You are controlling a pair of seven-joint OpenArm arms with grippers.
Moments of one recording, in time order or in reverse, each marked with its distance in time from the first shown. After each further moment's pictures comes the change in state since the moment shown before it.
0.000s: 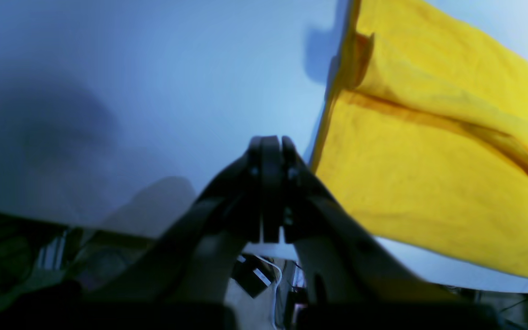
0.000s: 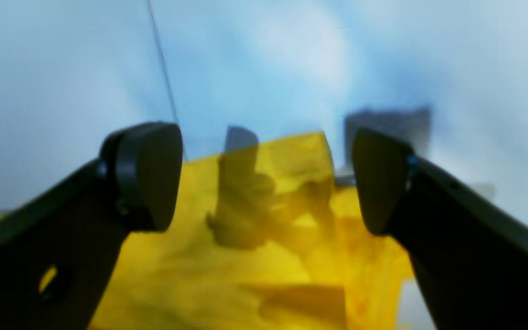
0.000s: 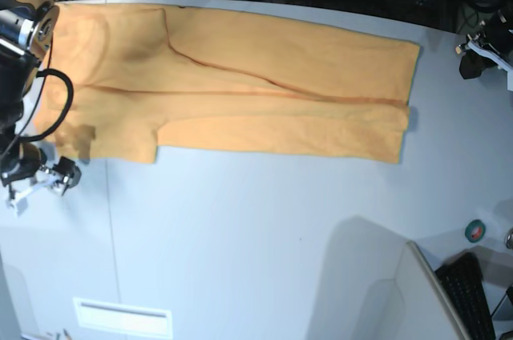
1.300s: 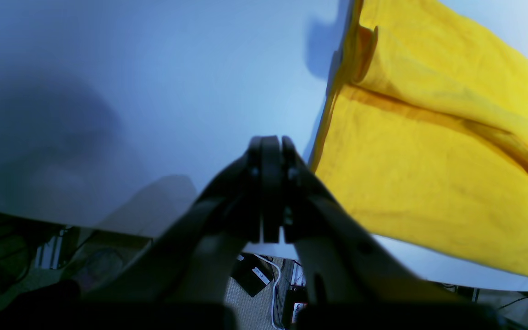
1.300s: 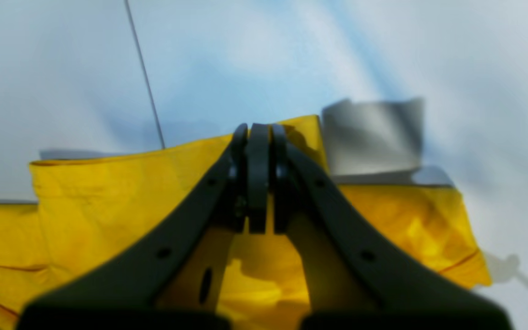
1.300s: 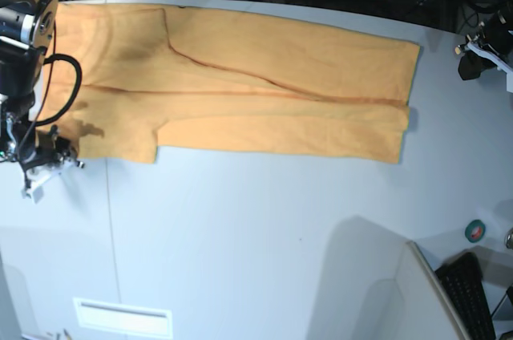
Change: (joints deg) left arm -0.2 -0.1 0.2 0.0 -0.1 -0.1 0.0; right arm -1.0 0.2 -7.1 -5.7 -0.1 -0.2 8.5
